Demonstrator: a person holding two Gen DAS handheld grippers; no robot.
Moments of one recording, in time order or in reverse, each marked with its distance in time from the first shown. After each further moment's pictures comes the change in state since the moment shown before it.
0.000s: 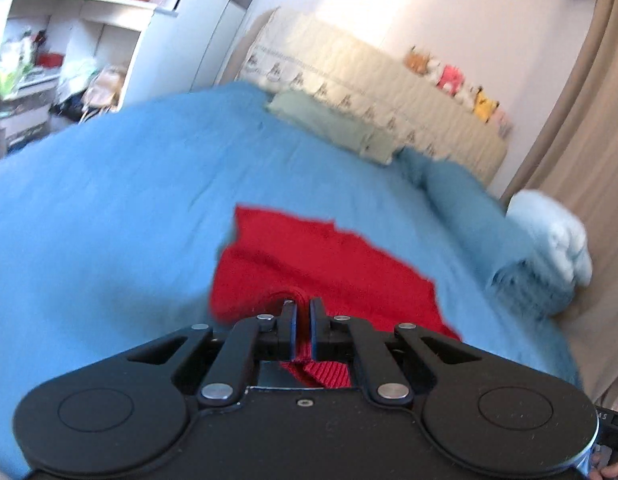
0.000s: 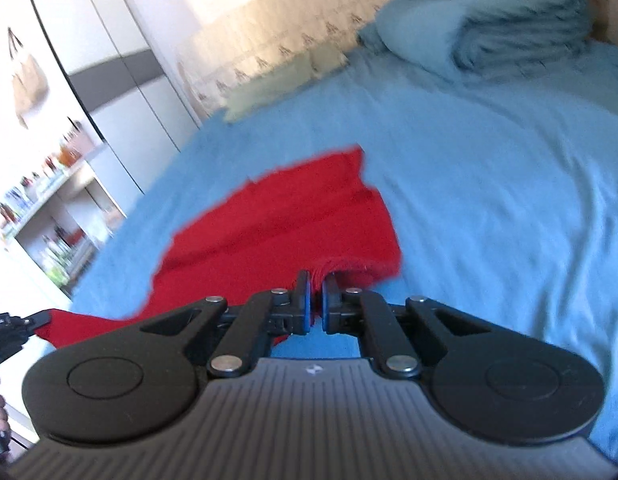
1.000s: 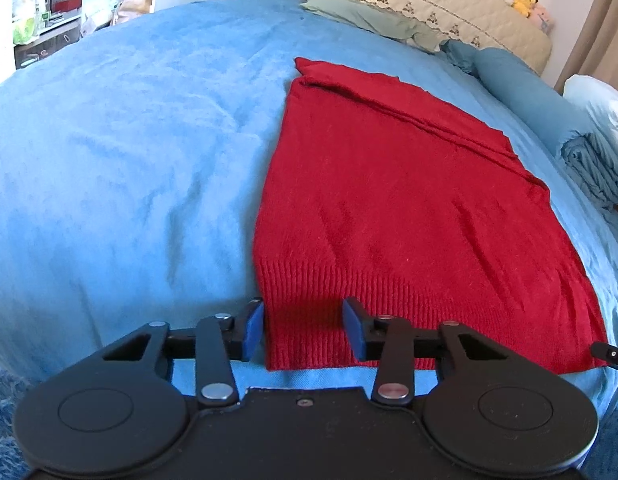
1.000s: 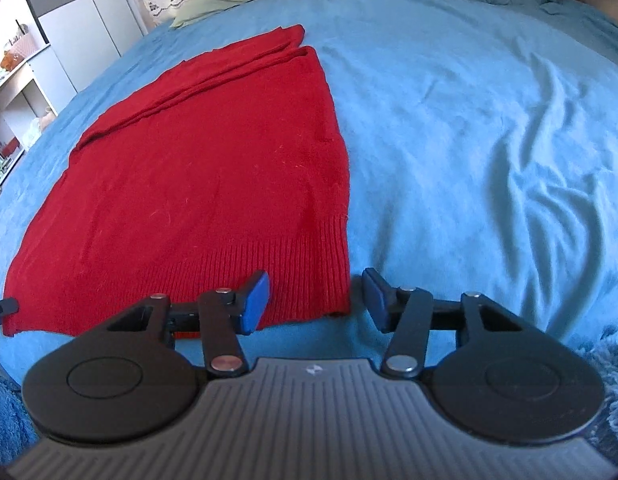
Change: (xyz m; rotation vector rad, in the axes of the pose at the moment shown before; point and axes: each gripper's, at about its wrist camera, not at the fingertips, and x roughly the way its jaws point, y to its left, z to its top) left arm 0.024 0.053 -0.143 0.101 0.268 0.193; right arm 0.030 -0.034 -0.123 -0.087 0.226 -0.225
